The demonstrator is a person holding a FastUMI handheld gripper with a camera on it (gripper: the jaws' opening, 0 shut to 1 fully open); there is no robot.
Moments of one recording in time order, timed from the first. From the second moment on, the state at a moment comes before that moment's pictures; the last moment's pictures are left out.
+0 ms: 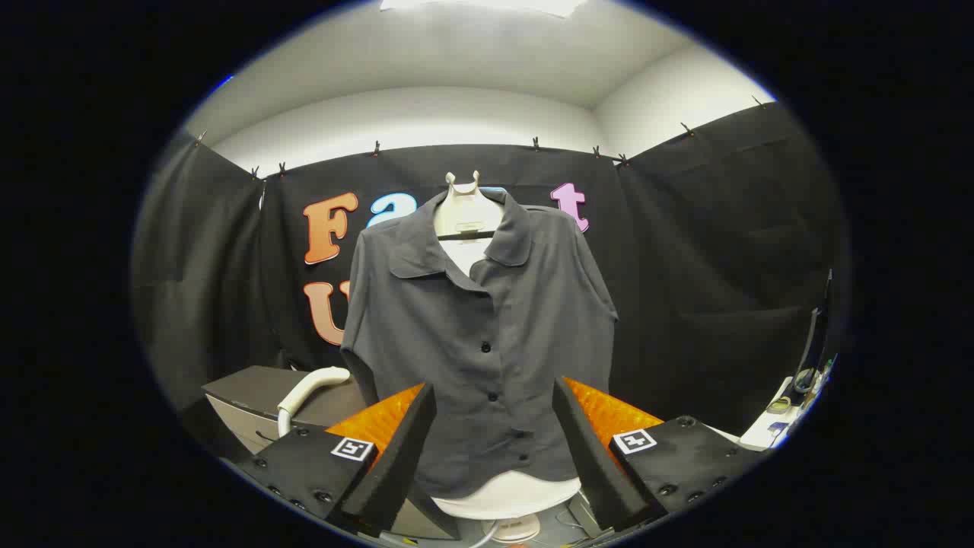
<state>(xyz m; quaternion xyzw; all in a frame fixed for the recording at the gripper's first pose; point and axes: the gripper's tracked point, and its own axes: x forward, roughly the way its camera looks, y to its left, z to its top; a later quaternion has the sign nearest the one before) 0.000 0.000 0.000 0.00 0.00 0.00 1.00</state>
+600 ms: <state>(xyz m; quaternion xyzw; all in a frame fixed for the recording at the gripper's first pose) 0.014 -0.043 0.014 0.01 -0.01 -0.02 1.00</state>
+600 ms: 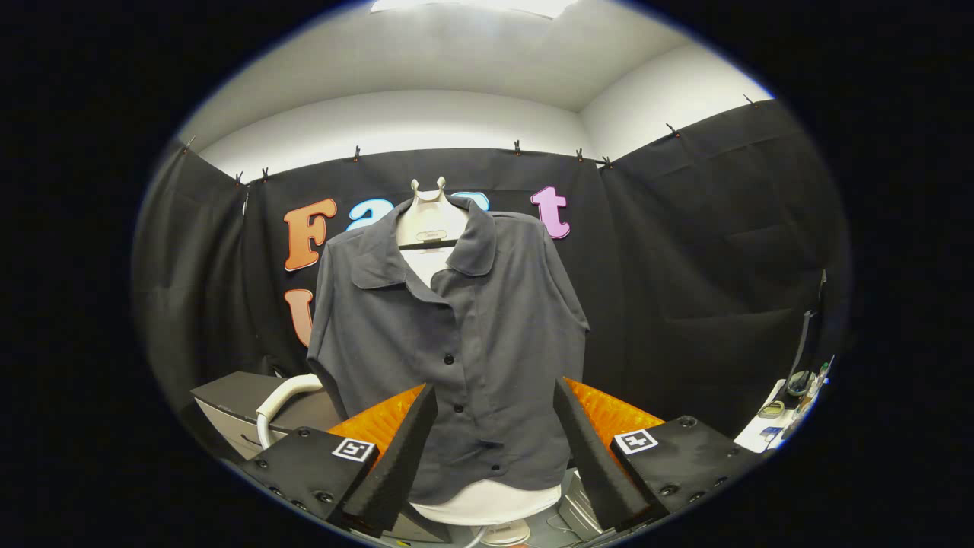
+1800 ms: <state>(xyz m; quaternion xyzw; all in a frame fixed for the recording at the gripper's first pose) 0.028 0.117 0.001 0.01 0.02 0.10 0.99</state>
